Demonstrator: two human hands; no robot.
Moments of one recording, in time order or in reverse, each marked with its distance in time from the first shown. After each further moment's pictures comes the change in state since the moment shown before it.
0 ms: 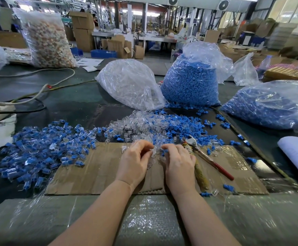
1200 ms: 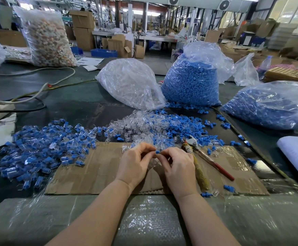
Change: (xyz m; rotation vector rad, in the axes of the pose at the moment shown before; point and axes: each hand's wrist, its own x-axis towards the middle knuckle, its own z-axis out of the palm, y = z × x) left_hand -0.001 0.002 -0.004 -0.100 -0.074 -0.050; right_hand -0.001 0.001 -0.002 0.199 0.078 -0.098
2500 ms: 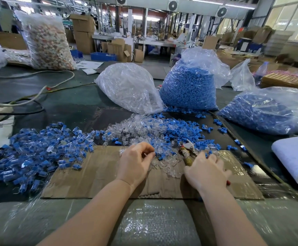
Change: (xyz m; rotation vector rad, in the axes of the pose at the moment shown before) left_hand 0.009 0.008 0.005 0.143 0.023 0.027; right_hand 0.029 0.025 -0.049 -0.657 -0.490 0.614
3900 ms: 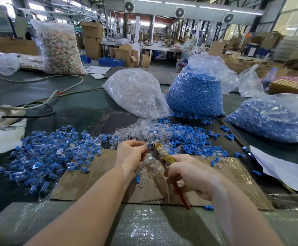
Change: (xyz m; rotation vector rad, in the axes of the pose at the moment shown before) left_hand 0.025 0.012 -0.027 -0.608 0.122 -0.600; right_hand -0.034 -0.029 -0.043 0.890 -0.666 -0.345
